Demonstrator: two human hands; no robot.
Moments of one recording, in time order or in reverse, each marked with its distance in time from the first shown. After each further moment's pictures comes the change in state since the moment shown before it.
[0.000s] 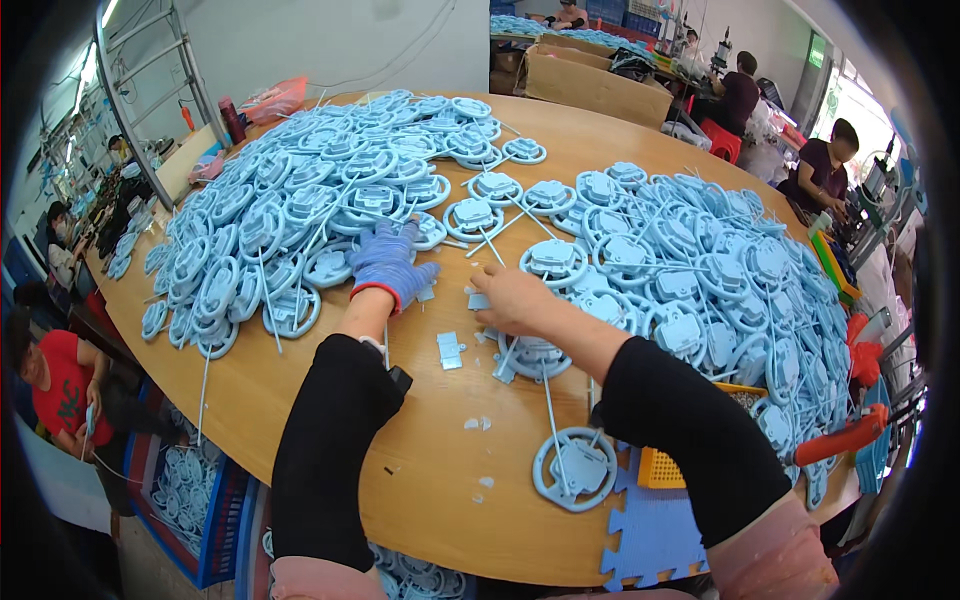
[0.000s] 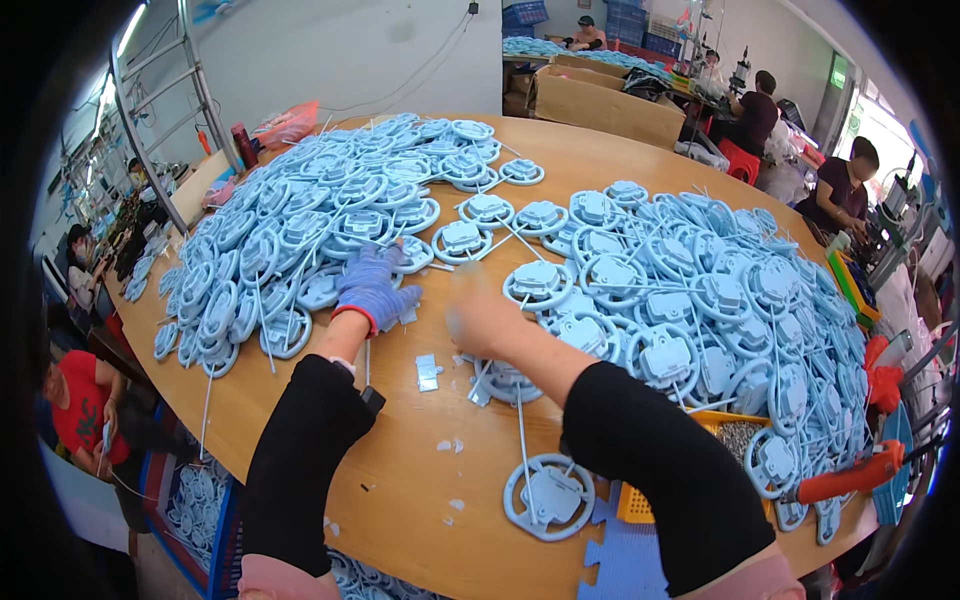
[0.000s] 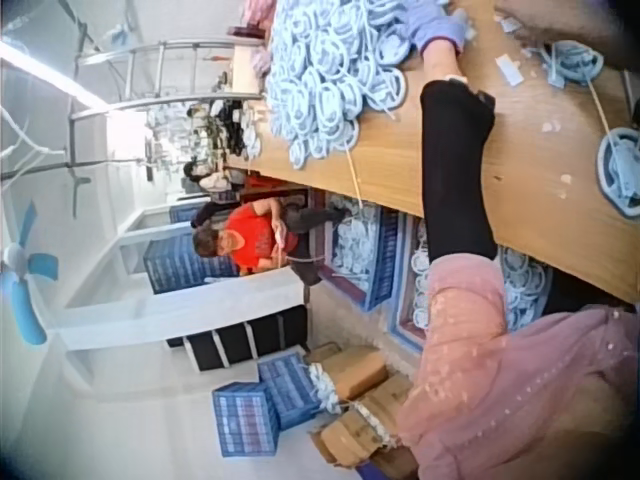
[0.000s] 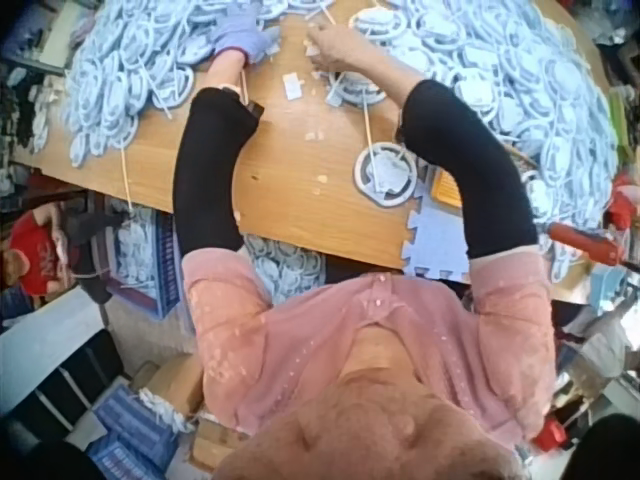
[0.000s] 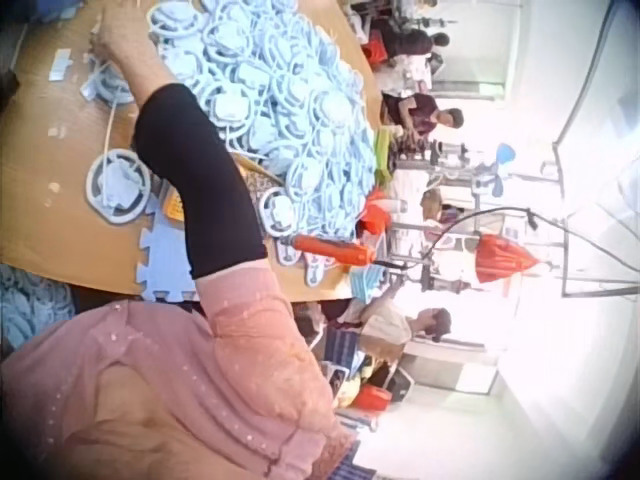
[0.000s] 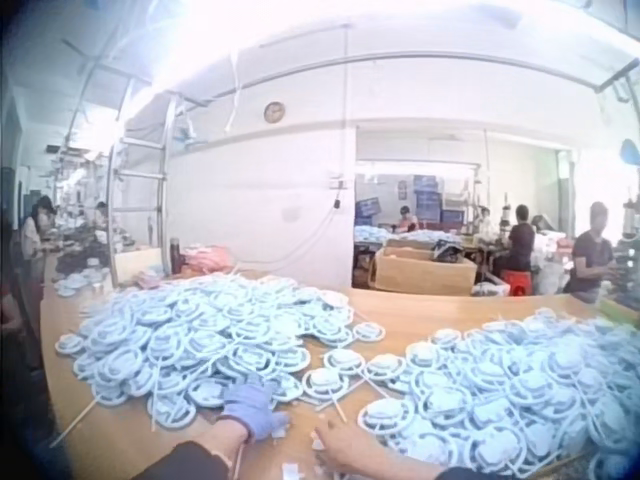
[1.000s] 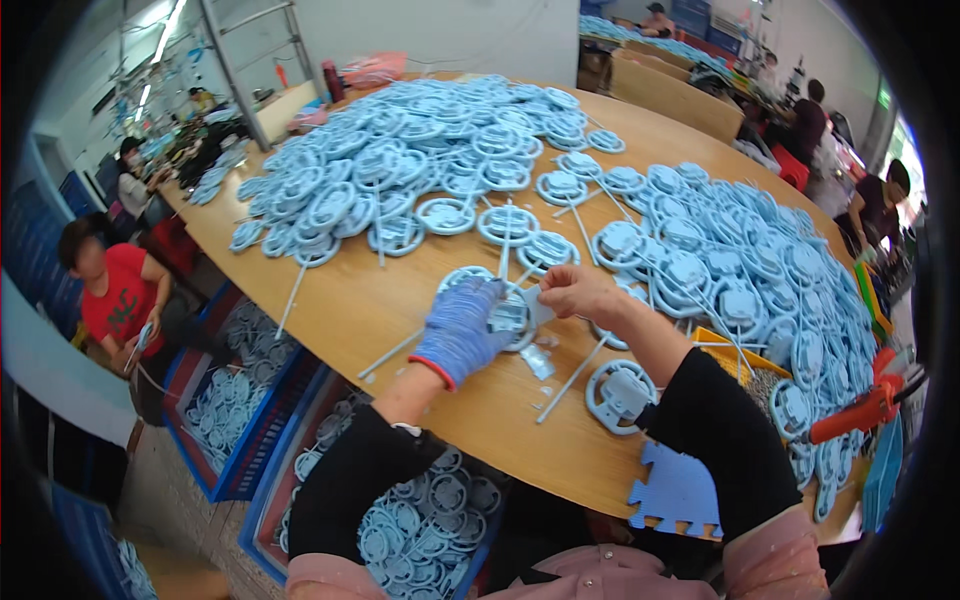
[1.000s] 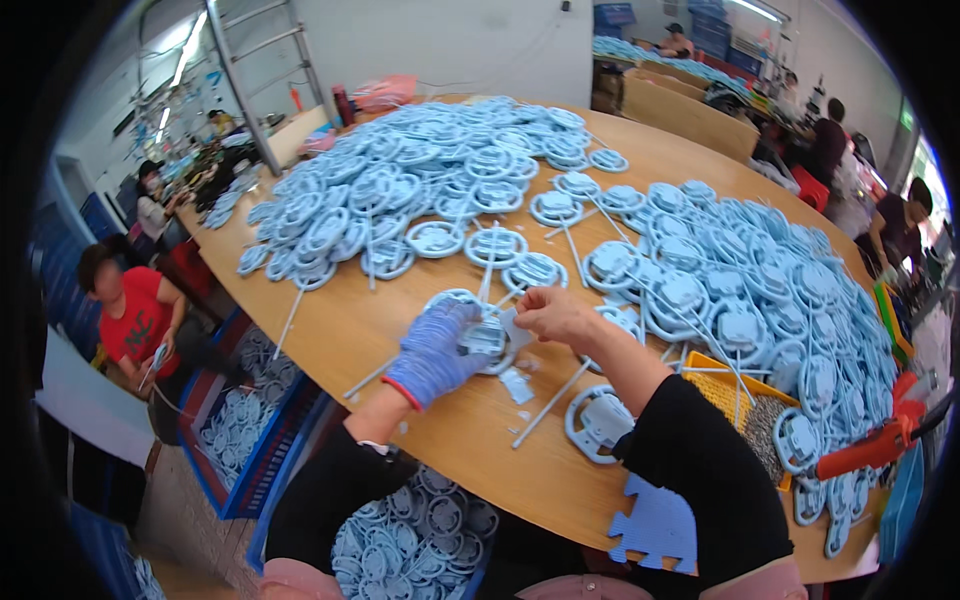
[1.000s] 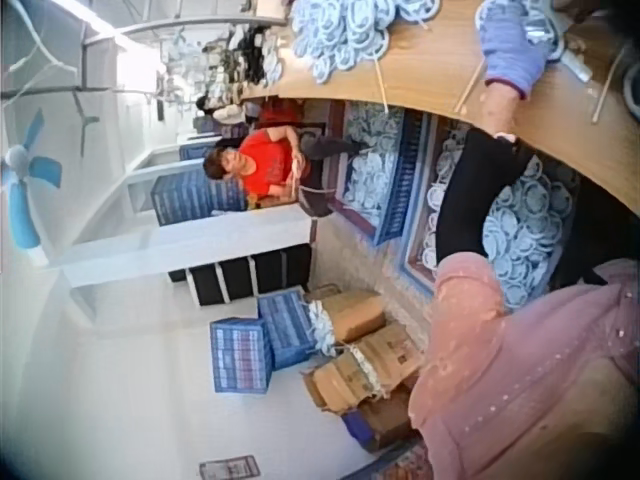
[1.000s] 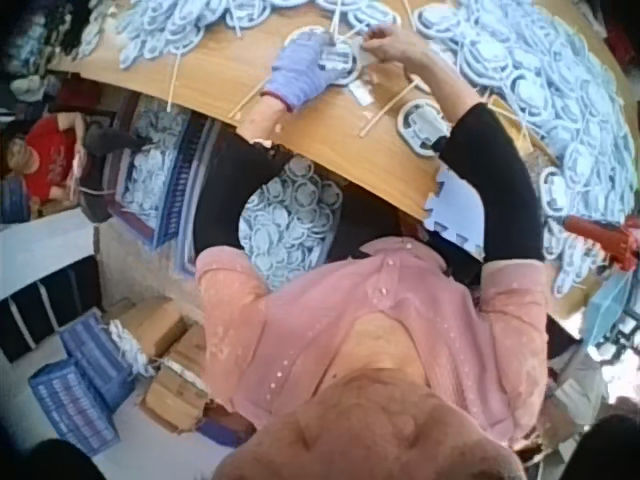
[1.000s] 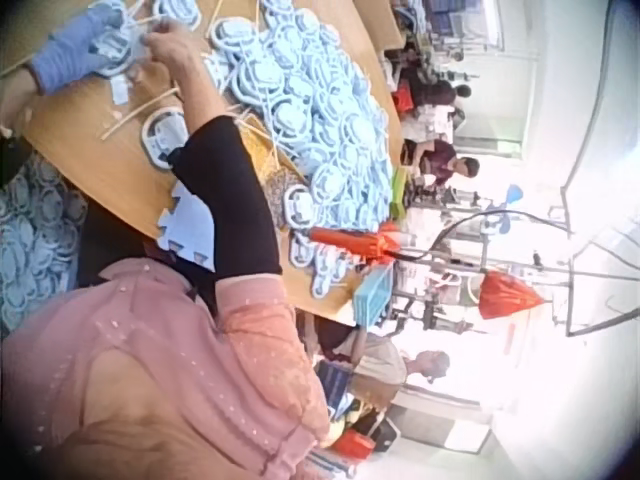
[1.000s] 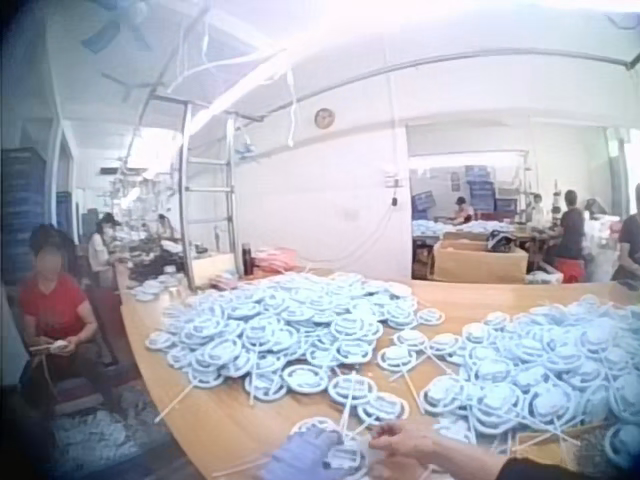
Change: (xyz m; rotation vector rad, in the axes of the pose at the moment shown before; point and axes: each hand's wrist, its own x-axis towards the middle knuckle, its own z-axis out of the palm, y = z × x) left_hand -0.215 -0.020 -0.016 -0.357 0.222 0.316; right_hand -0.075 -0.055 0.005 1.116 -0.212 0.220
